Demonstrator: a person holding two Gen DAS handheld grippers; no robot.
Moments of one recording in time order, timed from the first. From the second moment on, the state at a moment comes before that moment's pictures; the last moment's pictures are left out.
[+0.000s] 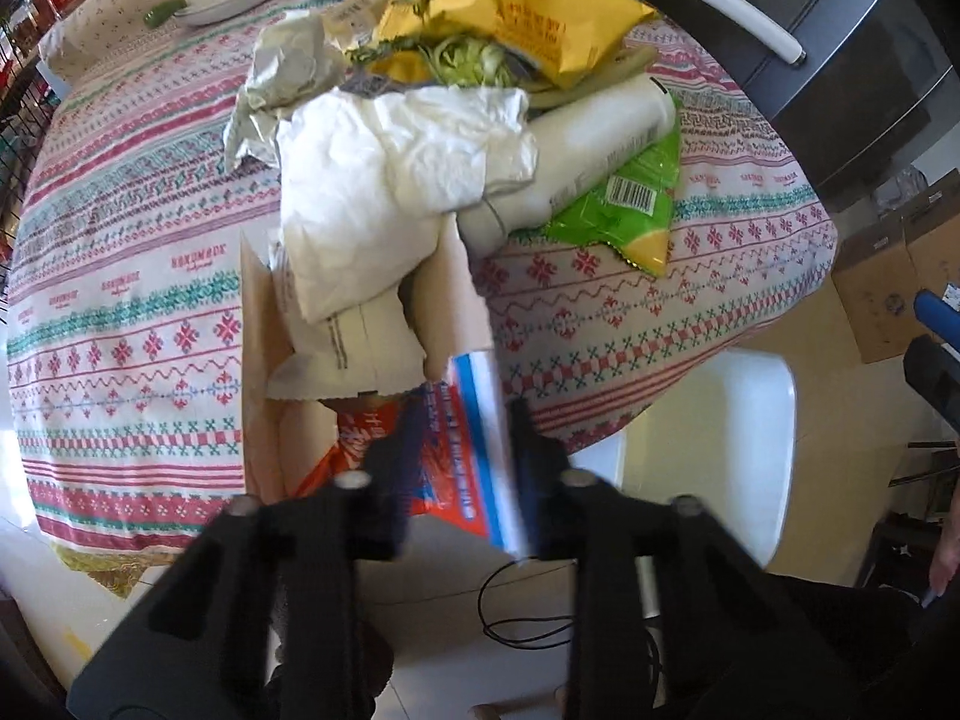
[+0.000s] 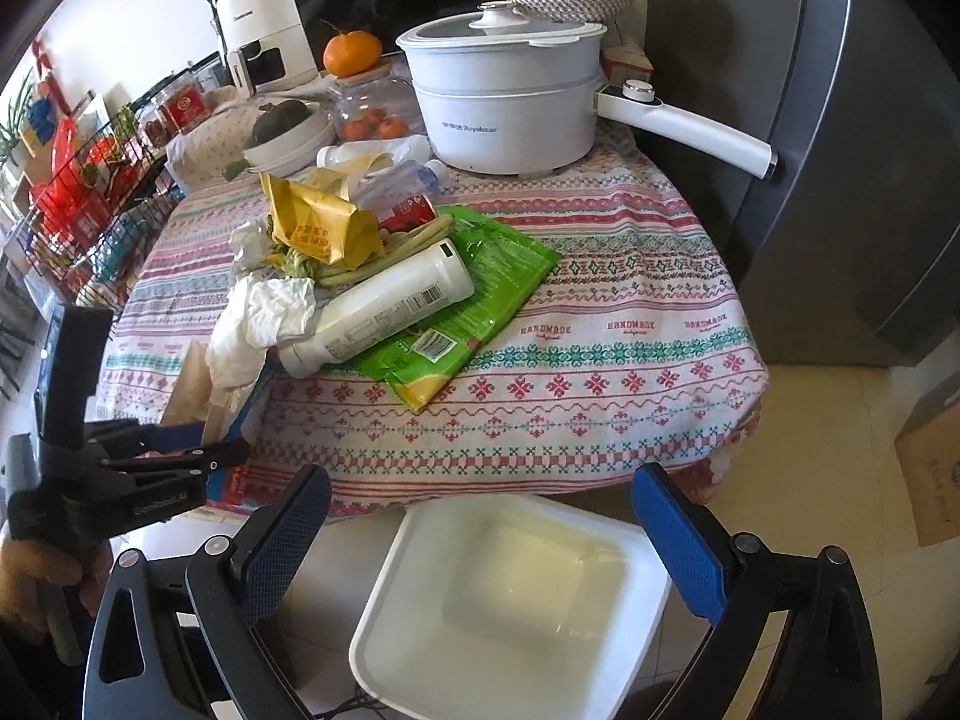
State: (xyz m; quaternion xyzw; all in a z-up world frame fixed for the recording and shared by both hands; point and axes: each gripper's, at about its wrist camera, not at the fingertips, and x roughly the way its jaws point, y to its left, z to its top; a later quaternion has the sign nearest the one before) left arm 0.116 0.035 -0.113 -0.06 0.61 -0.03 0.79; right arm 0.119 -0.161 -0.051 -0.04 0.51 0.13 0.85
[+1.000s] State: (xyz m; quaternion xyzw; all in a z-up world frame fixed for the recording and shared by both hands) left arm 0.081 0.071 -0.087 -0.09 0.55 -0.13 0.82; right arm 0.149 -0.114 -0.066 0.02 0.52 0.18 0.84
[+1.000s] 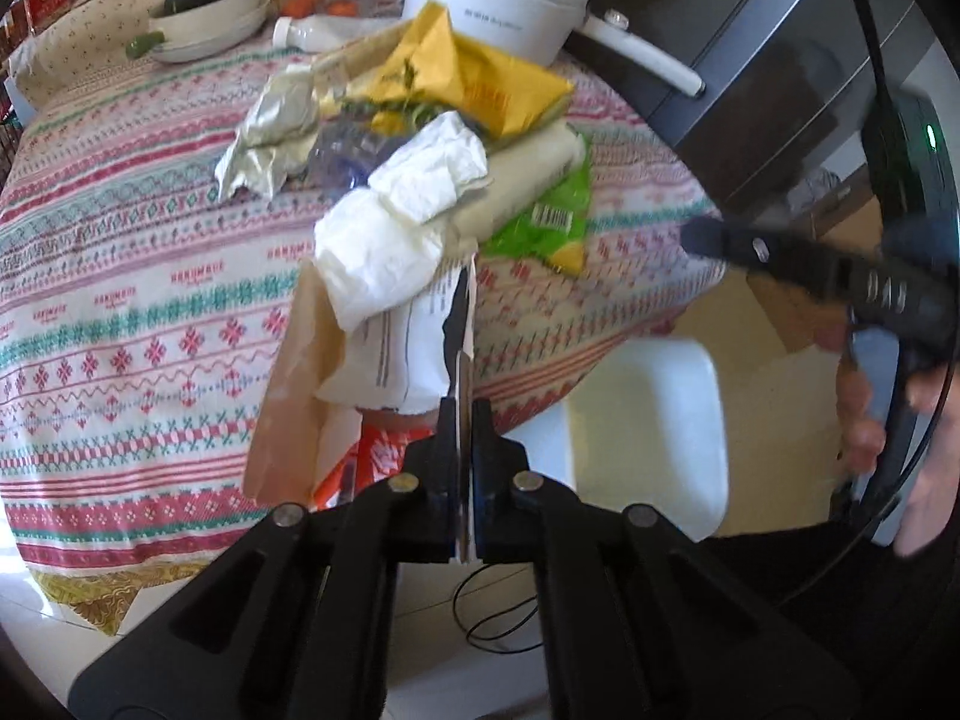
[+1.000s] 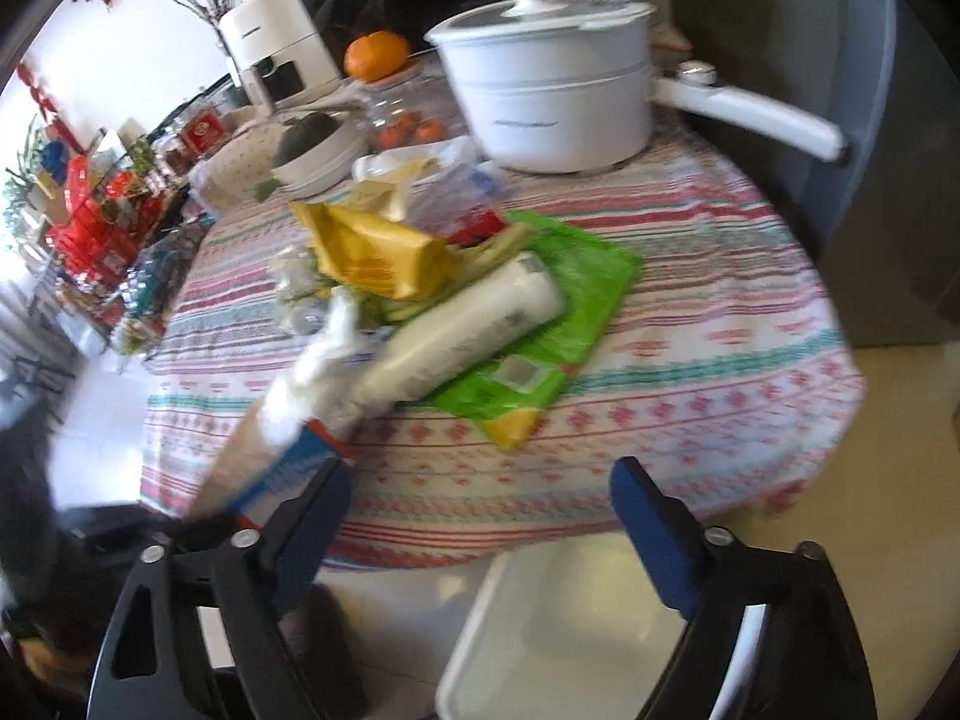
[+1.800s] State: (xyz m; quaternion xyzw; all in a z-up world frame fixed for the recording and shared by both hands) left arm 0.058 0.112 -0.110 -0.11 0.57 -0.14 0.80; right arm 0.201 0.031 -0.153 0.07 0.57 0.28 0.77
